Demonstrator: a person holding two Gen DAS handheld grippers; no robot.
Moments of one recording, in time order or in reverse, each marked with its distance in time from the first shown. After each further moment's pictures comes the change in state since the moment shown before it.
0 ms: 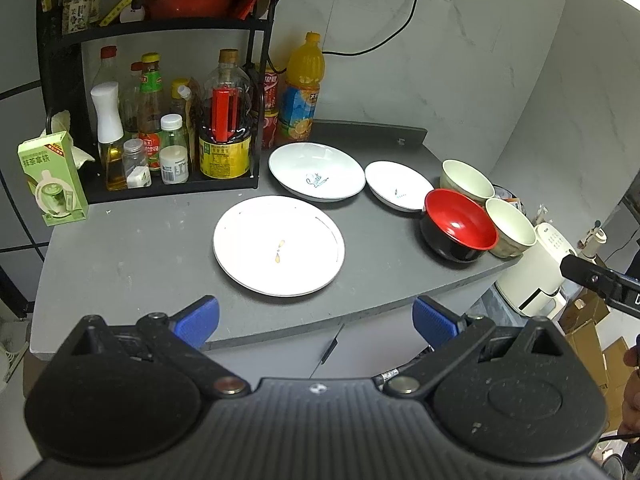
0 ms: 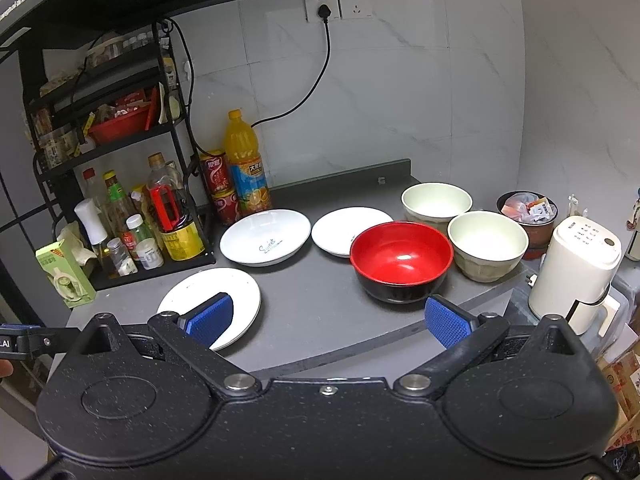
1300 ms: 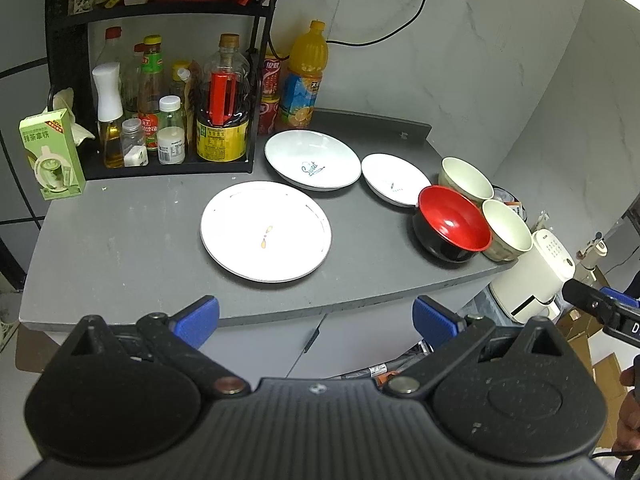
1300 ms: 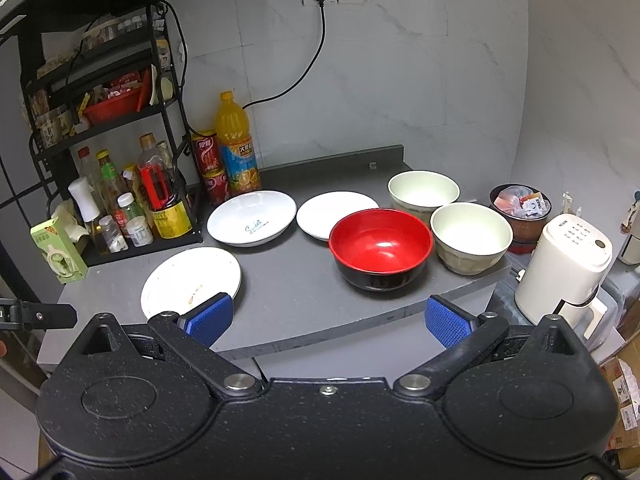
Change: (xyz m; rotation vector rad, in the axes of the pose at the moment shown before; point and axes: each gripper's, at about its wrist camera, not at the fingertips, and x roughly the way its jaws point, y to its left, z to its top) left arm 0.001 -0.022 0.001 -0.071 0.039 0.010; right arm -0.002 -0.030 0.003 -0.043 0.065 0.001
